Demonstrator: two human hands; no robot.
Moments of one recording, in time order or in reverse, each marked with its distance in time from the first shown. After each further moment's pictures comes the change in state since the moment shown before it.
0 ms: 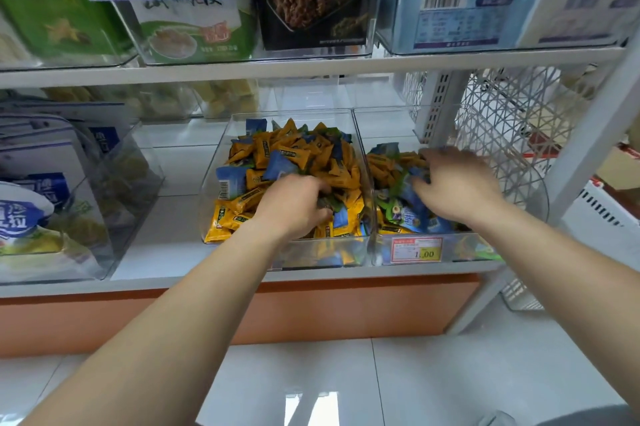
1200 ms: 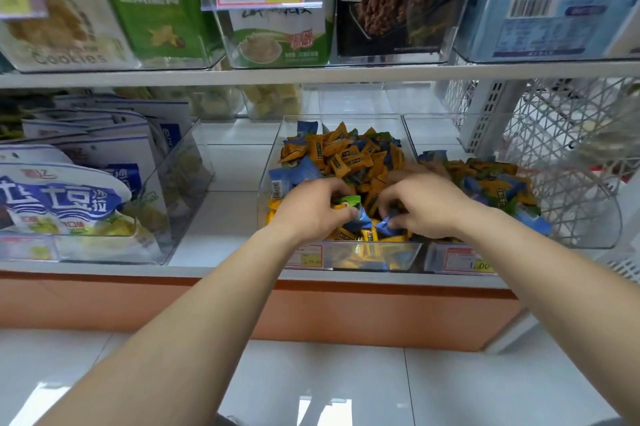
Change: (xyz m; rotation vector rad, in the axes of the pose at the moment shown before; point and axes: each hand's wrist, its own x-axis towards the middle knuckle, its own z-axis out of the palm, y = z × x) left_hand -0.032 -0.040 -0.019 -0.308 0.042 -0.095; right_hand 0.011 -0.097 0.005 -0.016 -0.221 -0.520
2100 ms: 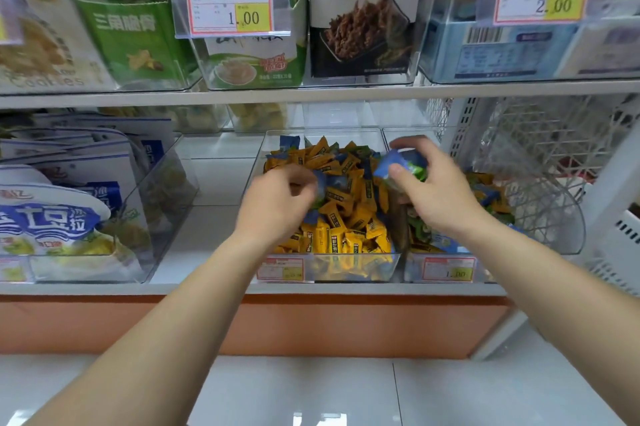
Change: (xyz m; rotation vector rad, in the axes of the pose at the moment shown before) left_hand -0.010 0.019 -0.035 -0.113 0.257 -0.067; right_hand -0.029 0.008 -0.022 0.904 0.578 0.237
